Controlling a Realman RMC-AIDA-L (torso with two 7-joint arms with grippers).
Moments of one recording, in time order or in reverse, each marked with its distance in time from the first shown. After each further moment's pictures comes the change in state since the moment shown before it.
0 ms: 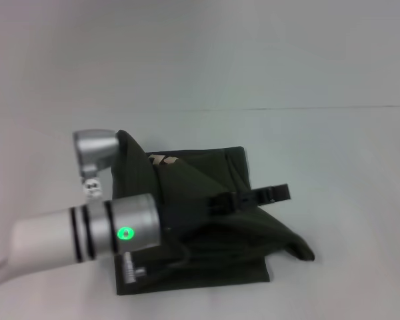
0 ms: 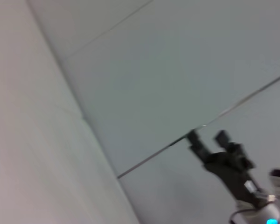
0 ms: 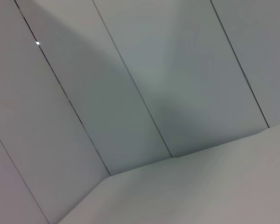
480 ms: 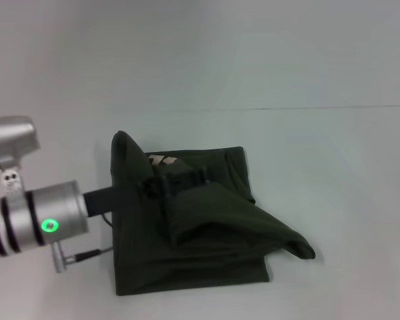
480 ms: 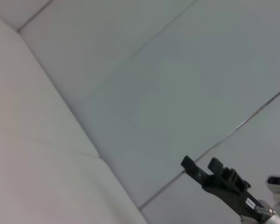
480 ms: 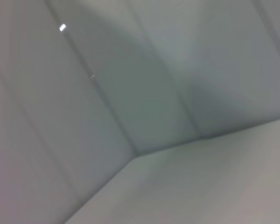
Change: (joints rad) left arm 0.195 0.007 0.026 0.367 -0.009 0.147 -0.091; right arm 0.054 0.030 -0.096 0.006 -0.003 0.017 0.009
